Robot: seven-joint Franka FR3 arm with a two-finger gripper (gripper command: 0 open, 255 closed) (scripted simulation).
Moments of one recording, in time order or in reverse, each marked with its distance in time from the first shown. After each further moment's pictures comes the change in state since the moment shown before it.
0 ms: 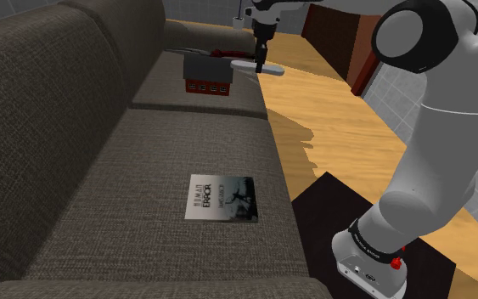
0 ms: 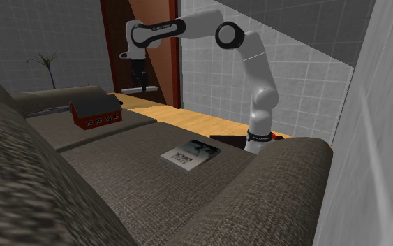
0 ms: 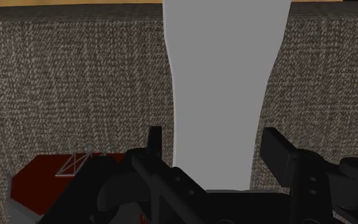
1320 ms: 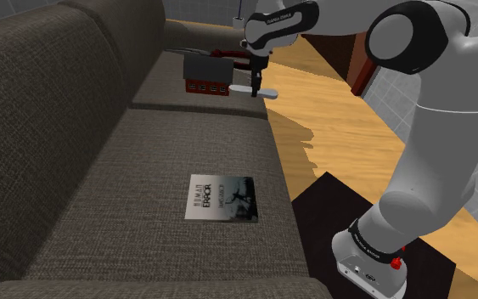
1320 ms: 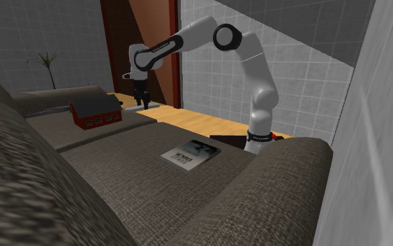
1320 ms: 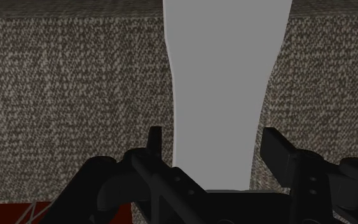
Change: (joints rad) arm 0.000 0.037 0.000 -0.216 0.000 0.254 0.002
